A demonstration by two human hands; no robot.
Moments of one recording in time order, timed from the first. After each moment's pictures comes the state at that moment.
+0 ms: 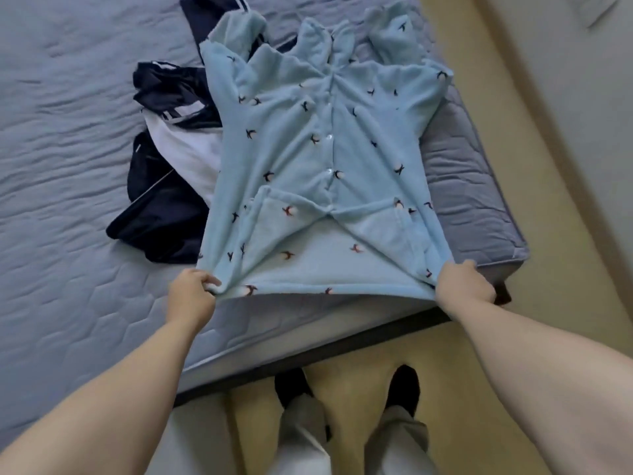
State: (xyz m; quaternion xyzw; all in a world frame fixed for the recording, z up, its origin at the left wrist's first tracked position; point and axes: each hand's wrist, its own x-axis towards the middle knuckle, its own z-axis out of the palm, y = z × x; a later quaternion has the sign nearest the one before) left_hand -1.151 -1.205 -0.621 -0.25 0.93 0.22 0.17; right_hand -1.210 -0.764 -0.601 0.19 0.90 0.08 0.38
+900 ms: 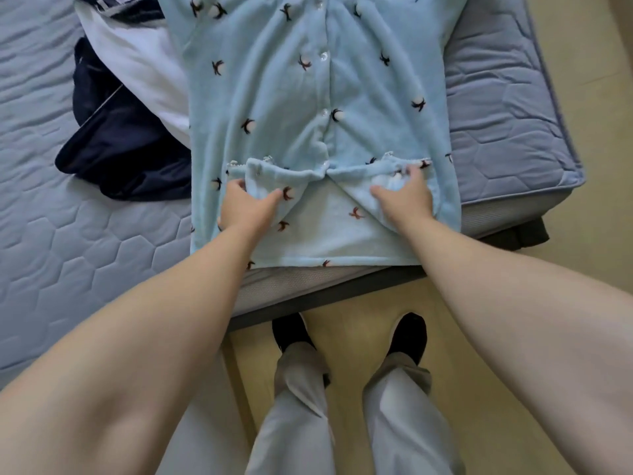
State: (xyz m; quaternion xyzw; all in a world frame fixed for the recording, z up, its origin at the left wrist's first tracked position) left_hand -1.193 -1.068 -0.695 -0.38 0.84 0.35 0.17; right_hand -1.219 -0.809 -0.713 0.28 0.81 -0.47 0.23
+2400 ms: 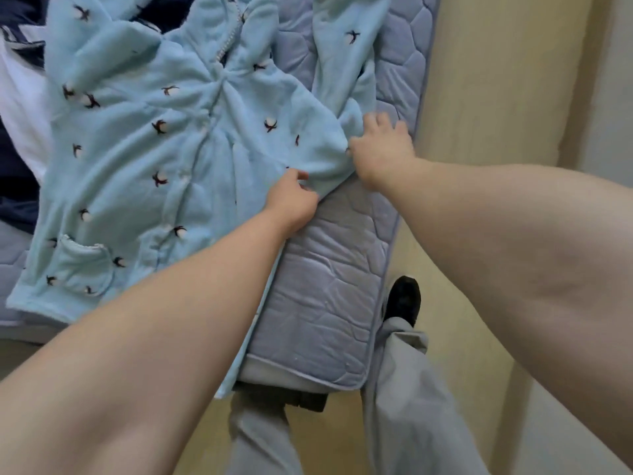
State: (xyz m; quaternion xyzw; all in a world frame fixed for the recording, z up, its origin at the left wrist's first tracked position) left_hand -1.567 -0.731 -0.698 -0.46 0.73 0.46 0.21; right_hand -1.711 -0.620 -0.701 -0.38 0.88 0.10 0.26
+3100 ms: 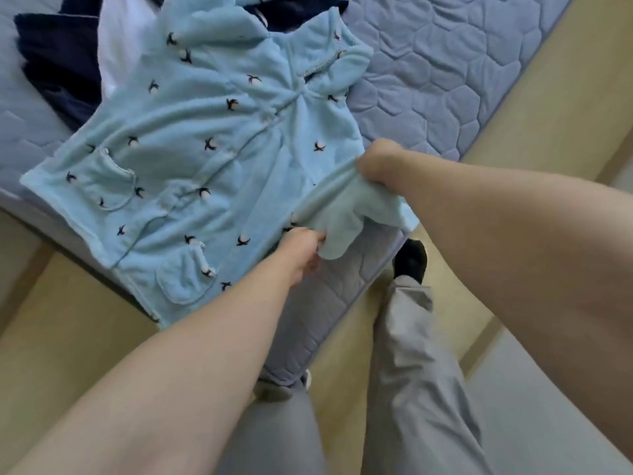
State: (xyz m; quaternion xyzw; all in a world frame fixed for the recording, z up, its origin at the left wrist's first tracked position) left_hand -1.542 -0.680 -0.647 -0.66 0.32 0.68 0.09; right_hand -1.742 -0.706 -0.593 -0.26 0.82 -0.05 0.51
